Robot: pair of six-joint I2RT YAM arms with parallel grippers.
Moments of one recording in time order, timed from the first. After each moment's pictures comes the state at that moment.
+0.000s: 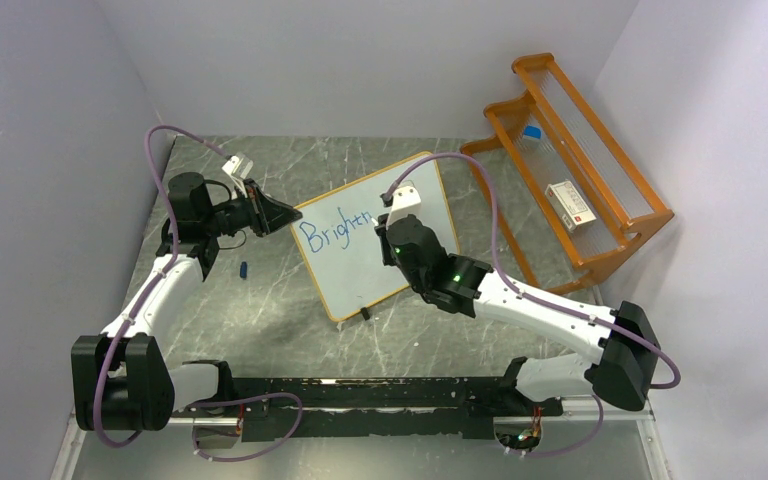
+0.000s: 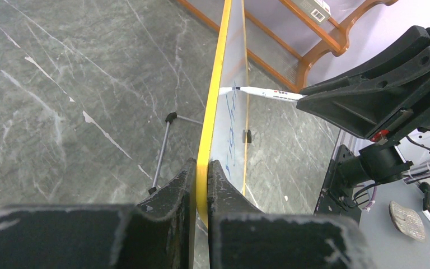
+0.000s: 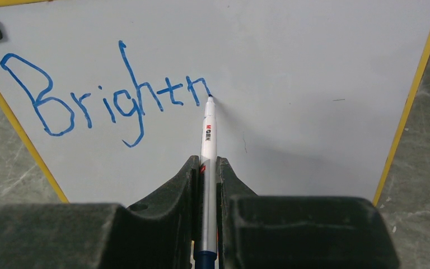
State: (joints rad) left arm -0.03 1.21 0.76 0.19 0.99 -0.30; right arm 1.00 1.27 0.97 -0.10 0.57 0.24
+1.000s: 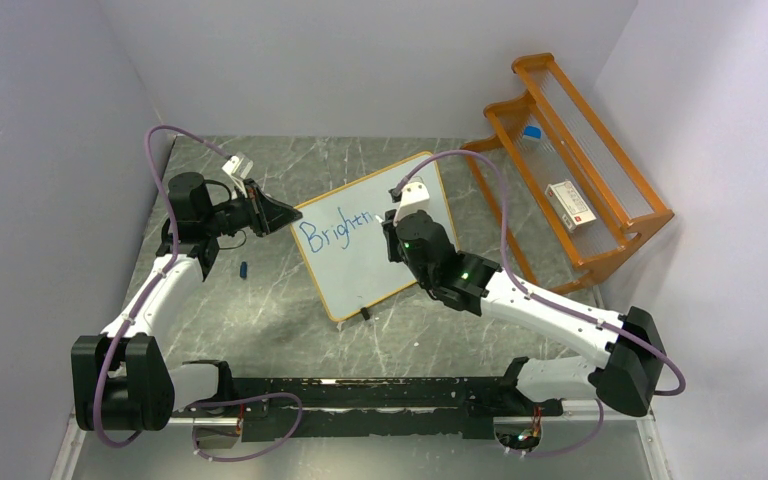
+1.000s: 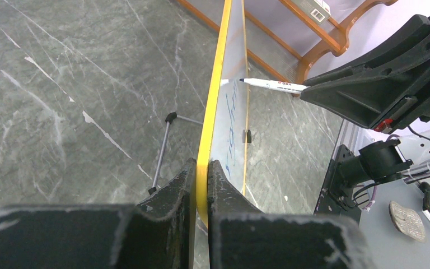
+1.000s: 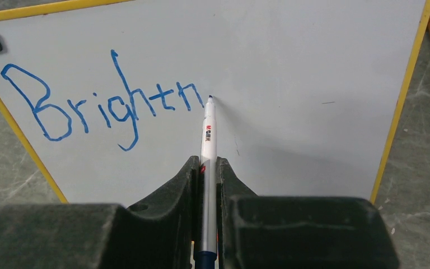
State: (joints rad) left arm -0.03 1.21 0.76 0.19 0.99 -0.30; right arm 0.96 1.24 0.96 -0.12 0.53 0.25
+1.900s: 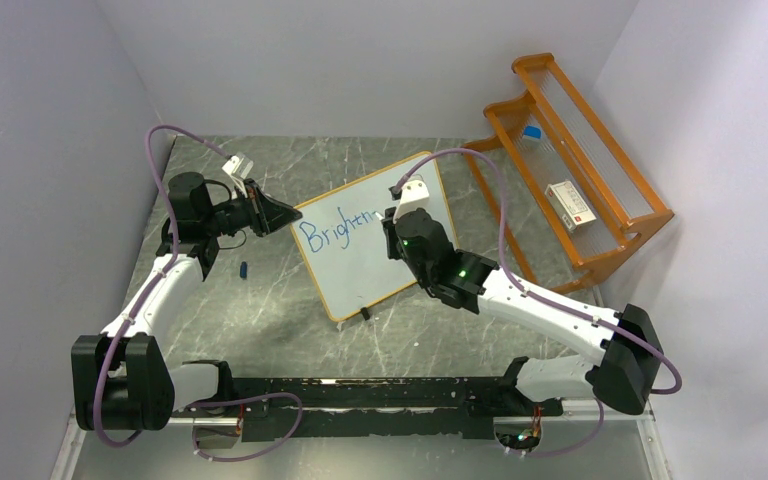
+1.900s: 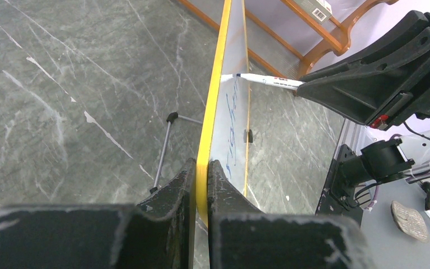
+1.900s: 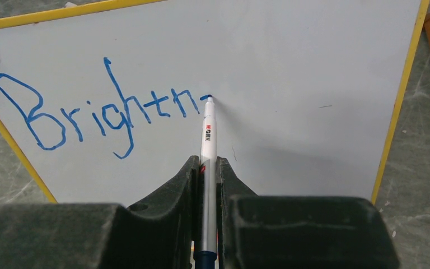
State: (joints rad) left arm -0.03 1.21 0.76 0.19 0.99 -0.29; right arm 0.95 1.26 0.96 -0.09 0.53 0.25
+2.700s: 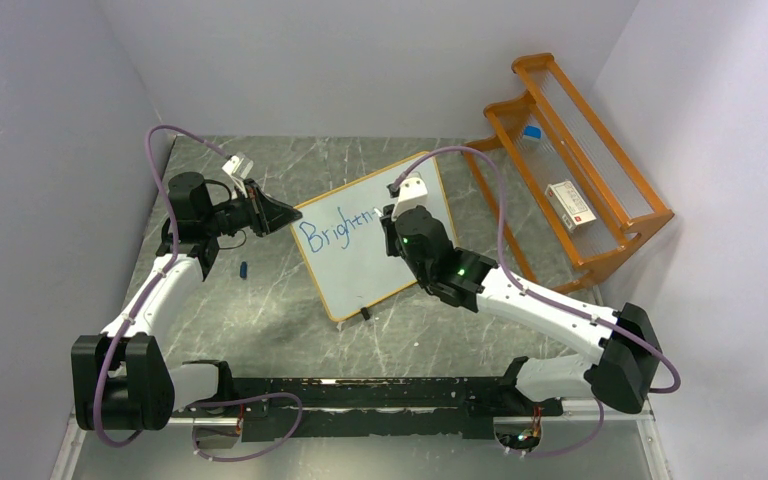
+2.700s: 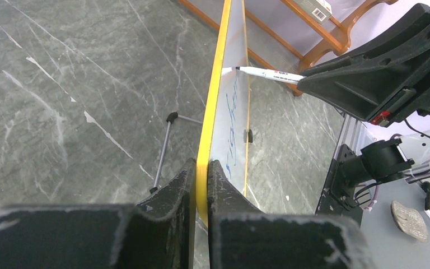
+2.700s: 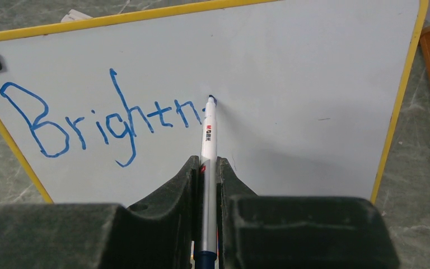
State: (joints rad) left arm -0.03 1.21 0.76 0.19 0.99 -0.29; right arm 0.94 1.27 0.97 -0.06 0.53 0.22
